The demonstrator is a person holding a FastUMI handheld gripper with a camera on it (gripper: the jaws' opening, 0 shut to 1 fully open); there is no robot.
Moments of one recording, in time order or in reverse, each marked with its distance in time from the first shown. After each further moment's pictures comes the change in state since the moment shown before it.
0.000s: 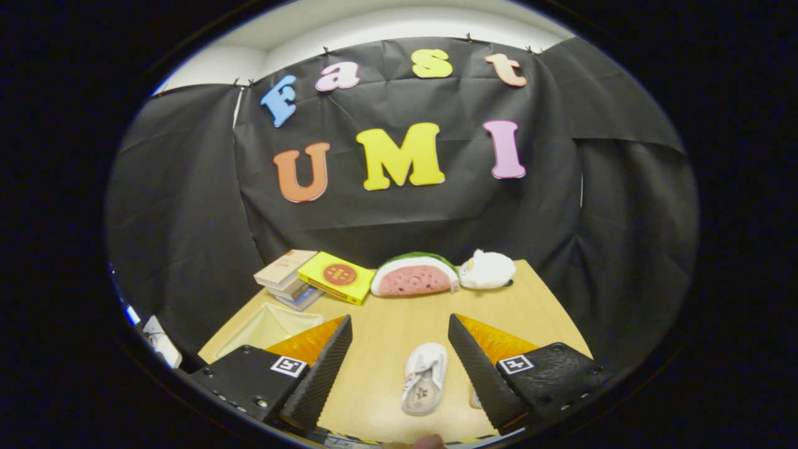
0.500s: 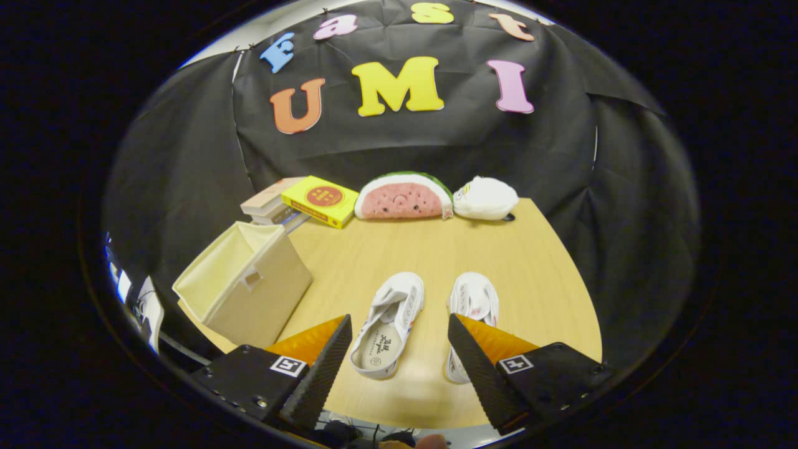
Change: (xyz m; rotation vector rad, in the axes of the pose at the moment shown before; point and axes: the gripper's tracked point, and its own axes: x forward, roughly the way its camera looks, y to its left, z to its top) arm 0.053 -0.053 -0.135 -0.056 0.292 0.048
